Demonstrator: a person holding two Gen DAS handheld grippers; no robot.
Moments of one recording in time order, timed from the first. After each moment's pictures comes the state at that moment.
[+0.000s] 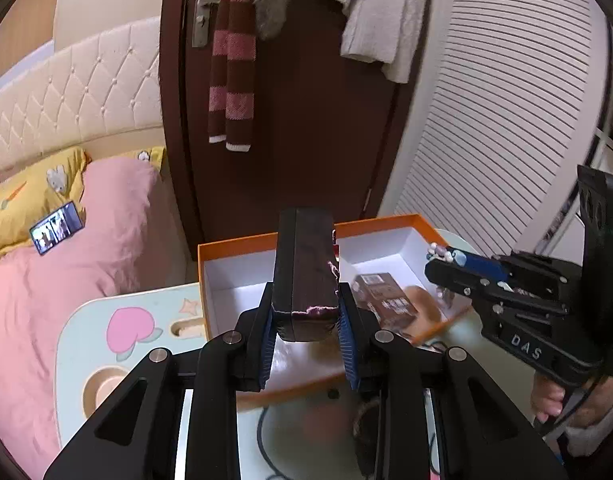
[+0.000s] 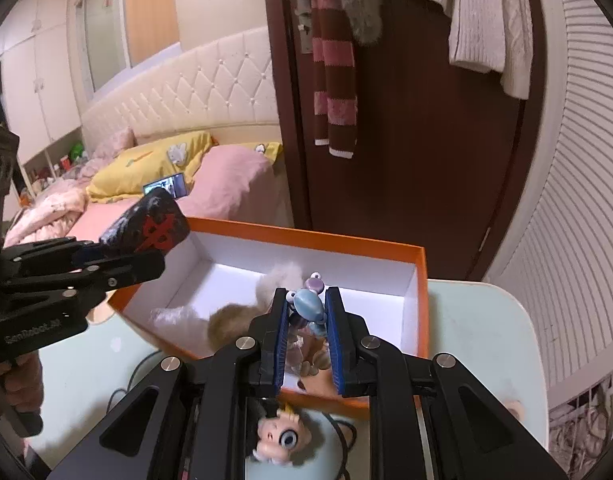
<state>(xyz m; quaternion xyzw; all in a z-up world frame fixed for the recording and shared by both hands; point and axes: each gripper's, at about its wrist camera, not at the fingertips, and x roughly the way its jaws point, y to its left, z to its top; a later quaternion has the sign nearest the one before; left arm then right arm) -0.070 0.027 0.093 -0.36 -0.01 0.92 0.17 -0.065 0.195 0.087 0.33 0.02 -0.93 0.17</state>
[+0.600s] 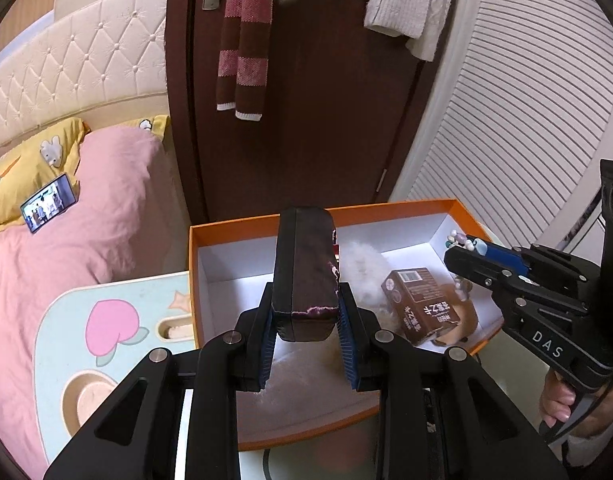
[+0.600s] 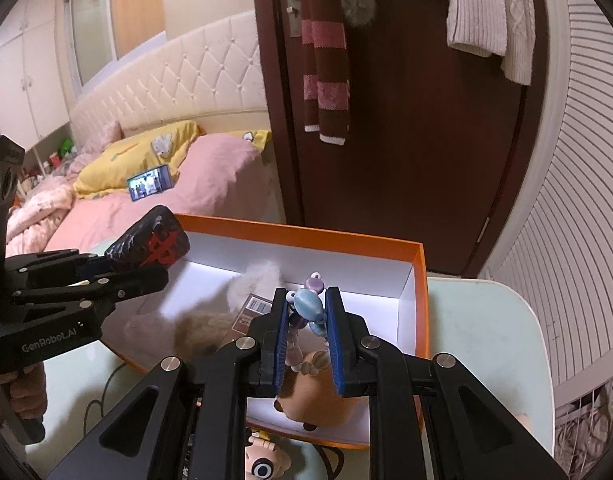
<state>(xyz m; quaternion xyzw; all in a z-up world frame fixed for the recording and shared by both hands) -0.100 0.027 0.063 -0.40 -0.01 0.90 0.16 -0.094 0.198 0.071 0.35 0.03 -0.92 0.15</state>
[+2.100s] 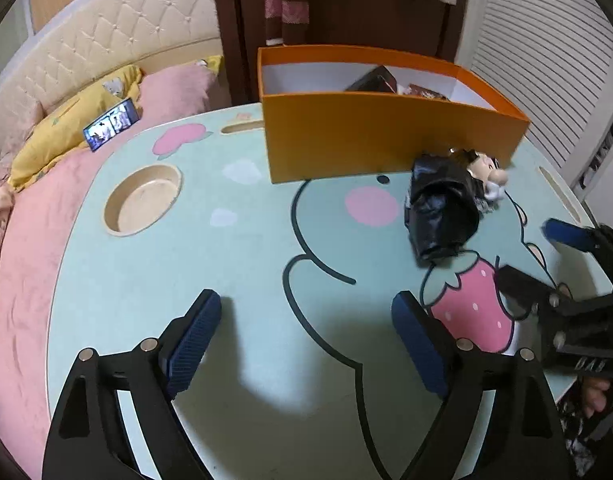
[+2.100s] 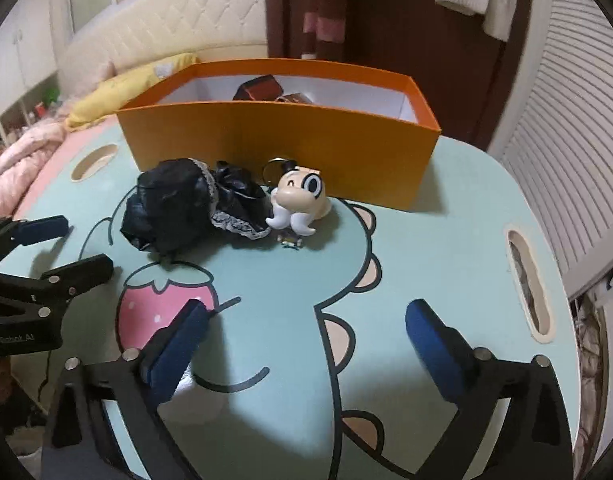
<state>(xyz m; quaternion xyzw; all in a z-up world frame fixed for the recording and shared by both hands) 0.038 0.013 0.007 -0.45 0.03 0.89 0.06 0.039 0.193 0.011 0.43 0.06 -0.89 0.11</state>
